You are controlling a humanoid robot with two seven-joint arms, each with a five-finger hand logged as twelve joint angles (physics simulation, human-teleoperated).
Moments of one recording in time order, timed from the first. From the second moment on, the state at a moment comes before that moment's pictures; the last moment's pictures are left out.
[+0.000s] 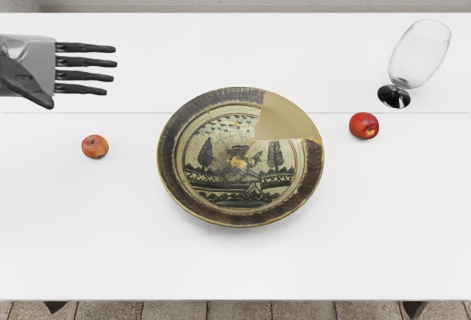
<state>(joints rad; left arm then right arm) -1.19 1.13 -0.32 -1.35 -0.39 -0.61 0.61 0.03 0.00 0.02 0.09 -0.01 0.11 -0.41</state>
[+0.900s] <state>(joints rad) -0.82 0.87 -0.40 -1.70 1.16 0.13 0.61 0.03 0.00 0.03 0.08 0.00 0.10 -0.41</state>
